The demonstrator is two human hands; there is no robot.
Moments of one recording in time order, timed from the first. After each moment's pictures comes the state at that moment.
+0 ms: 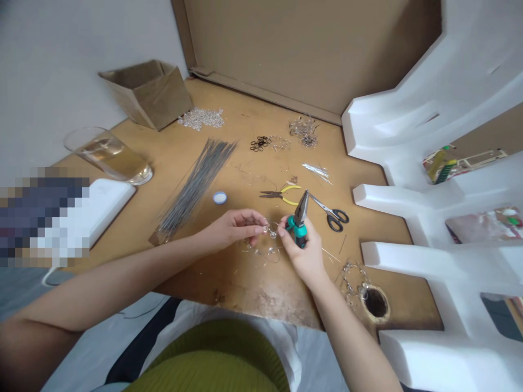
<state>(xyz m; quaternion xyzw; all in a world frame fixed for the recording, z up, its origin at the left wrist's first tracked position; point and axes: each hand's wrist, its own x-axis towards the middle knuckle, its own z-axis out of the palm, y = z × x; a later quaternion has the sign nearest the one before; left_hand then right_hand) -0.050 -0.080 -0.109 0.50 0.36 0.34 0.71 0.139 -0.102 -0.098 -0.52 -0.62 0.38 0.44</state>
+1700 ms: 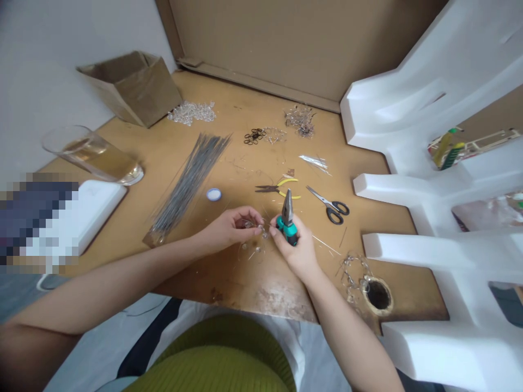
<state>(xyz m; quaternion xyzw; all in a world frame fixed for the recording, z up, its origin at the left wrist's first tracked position) -0.043 -0.081 -0.116 0.52 0.41 0.33 0.67 0.138 -0.103 -0.111 -0.51 -0.63 0.42 0.41</state>
